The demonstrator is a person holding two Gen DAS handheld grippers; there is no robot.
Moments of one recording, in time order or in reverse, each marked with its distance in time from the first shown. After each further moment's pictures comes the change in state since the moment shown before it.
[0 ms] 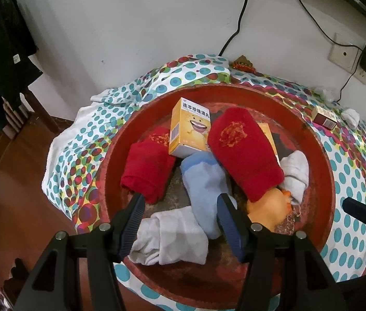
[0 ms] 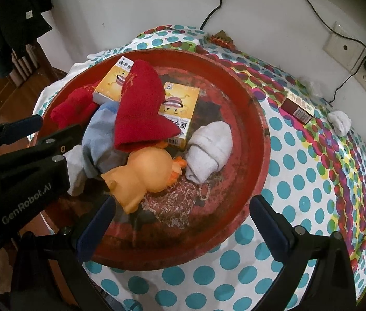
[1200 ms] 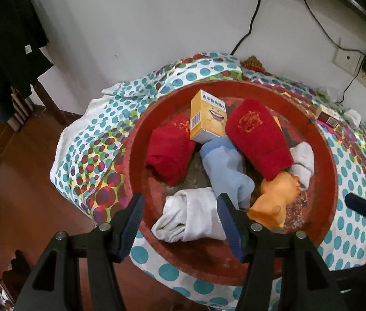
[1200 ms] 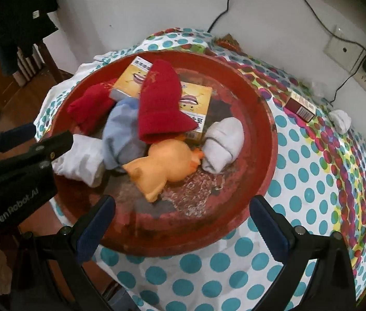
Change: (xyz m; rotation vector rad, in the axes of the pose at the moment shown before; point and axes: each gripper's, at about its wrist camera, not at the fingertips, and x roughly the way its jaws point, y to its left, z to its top) left arm -0.016 0.020 -0.019 -0.025 0.010 0.028; right arm -0.010 0.015 -0.006 0.008 -0.009 0.011
